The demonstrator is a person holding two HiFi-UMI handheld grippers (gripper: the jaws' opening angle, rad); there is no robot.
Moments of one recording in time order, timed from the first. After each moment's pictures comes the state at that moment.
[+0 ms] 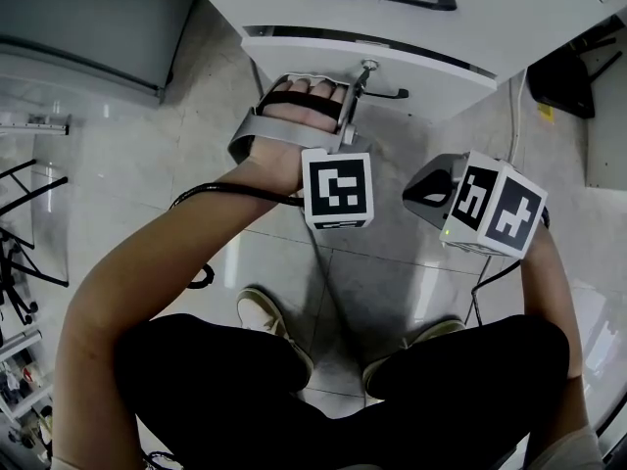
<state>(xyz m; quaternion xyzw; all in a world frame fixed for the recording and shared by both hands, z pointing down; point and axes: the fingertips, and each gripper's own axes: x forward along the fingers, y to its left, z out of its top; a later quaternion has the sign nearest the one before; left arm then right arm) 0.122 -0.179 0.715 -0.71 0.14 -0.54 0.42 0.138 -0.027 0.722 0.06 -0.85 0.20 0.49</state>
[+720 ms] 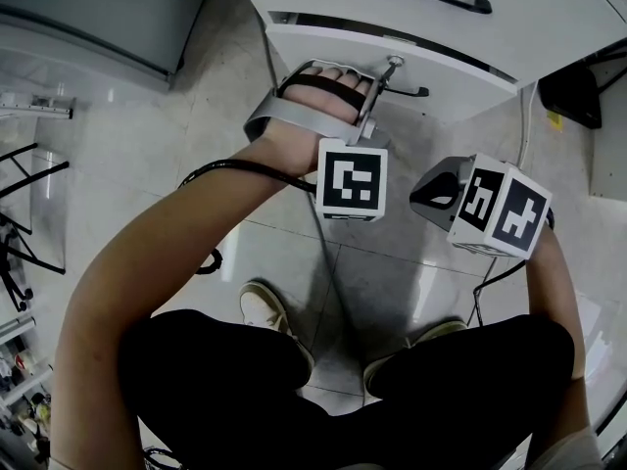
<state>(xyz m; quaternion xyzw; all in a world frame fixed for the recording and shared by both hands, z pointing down) 0.124 -0.181 0.708 -0.71 0.13 -0.52 0.46 0.126 -0.020 0.727 0.04 -0.84 0.19 0.50</state>
